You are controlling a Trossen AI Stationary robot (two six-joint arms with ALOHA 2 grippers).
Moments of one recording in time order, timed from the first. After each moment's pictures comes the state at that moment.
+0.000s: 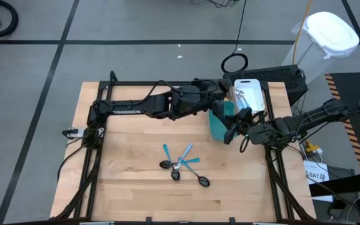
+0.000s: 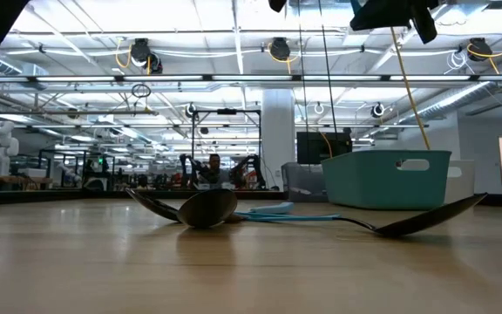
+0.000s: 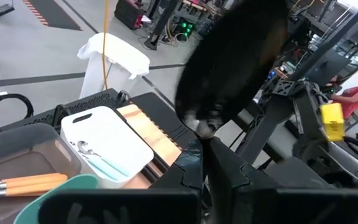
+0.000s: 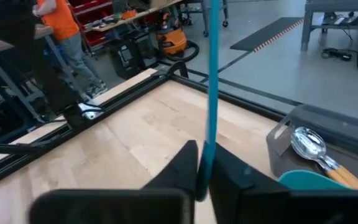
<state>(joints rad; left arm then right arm) 0.01 2.02 2.13 -0.28 -0.42 -0.63 0.33 0.94 0.78 -0.31 0.88 0.65</state>
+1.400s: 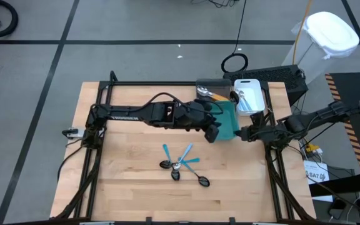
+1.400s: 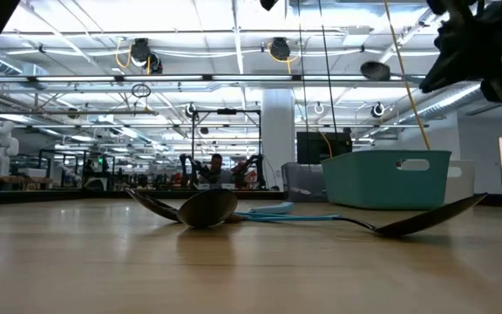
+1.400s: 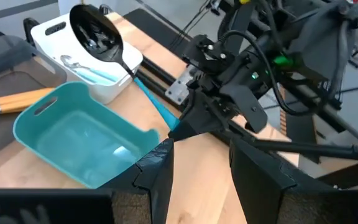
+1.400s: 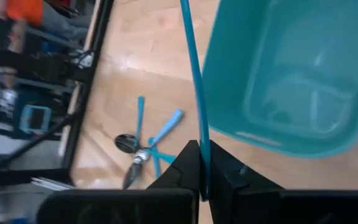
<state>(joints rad) -0.07 2.02 2.15 -0.63 -0.24 -0.63 0.34 0.59 0.54 -0.70 0.47 1.52</state>
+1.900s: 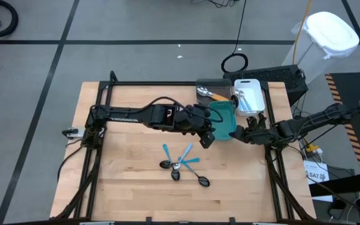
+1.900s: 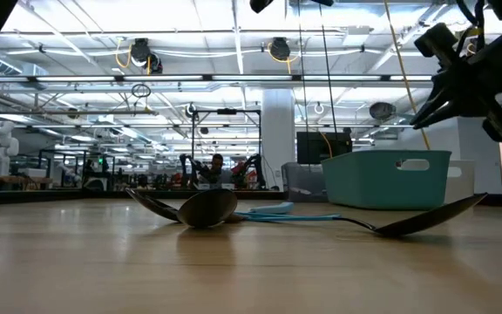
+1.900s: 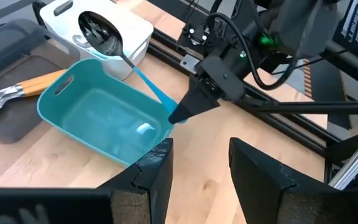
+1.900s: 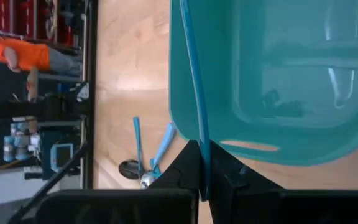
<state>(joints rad) -0.09 2.02 2.15 -0.76 -0.25 -0.56 0.28 0.59 0.33 -0.45 0.47 1.72</state>
